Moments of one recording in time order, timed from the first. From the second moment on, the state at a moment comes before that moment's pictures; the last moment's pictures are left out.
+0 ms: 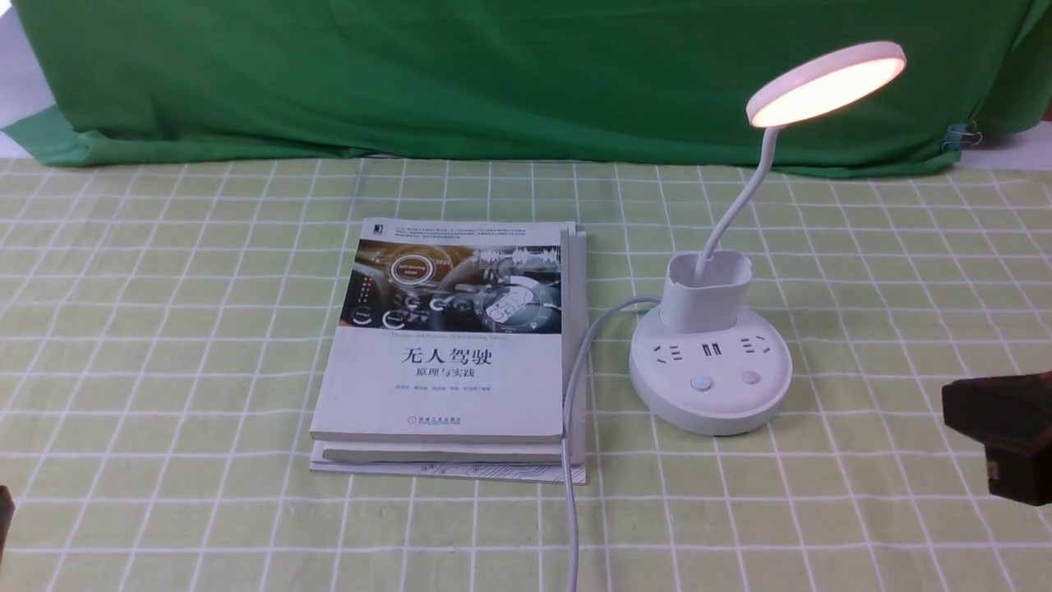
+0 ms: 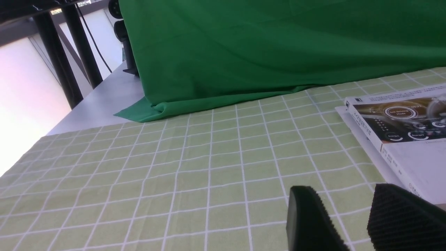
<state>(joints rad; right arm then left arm) 0.40 0.80 -0.70 0.12 0.63 -0.01 0.06 0.00 0.01 -0.01 0.13 0.24</state>
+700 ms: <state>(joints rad) 0.06 0.02 0.01 0.08 0.22 -0.11 0.06 0.00 0.01 -0.01 0.13 0.24</state>
